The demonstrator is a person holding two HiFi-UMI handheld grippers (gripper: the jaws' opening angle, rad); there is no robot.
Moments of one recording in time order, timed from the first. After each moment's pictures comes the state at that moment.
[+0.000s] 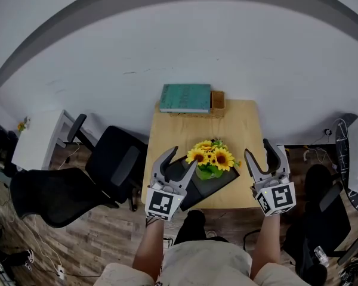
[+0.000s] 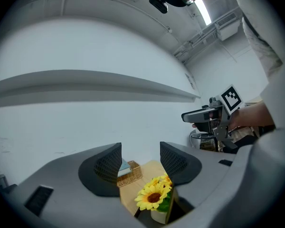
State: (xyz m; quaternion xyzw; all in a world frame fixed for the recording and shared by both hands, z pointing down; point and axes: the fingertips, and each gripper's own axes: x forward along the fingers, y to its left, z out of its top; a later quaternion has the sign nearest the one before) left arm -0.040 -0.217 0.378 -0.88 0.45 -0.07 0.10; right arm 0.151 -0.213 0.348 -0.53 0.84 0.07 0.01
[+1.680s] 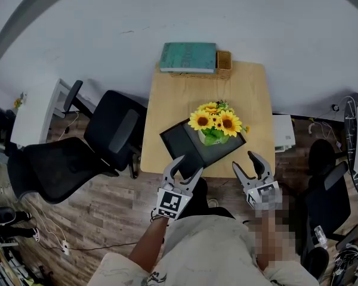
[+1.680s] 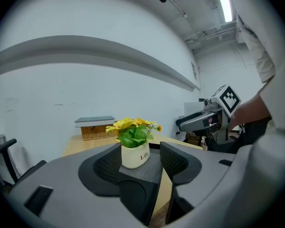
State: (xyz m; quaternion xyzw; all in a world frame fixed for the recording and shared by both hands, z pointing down) left arm -0.041 -0.124 0.546 -0.89 0.44 -0.14 -0.03; right arm 0.111 -0.131 0.543 -0.46 0.87 -0.10 -0.13
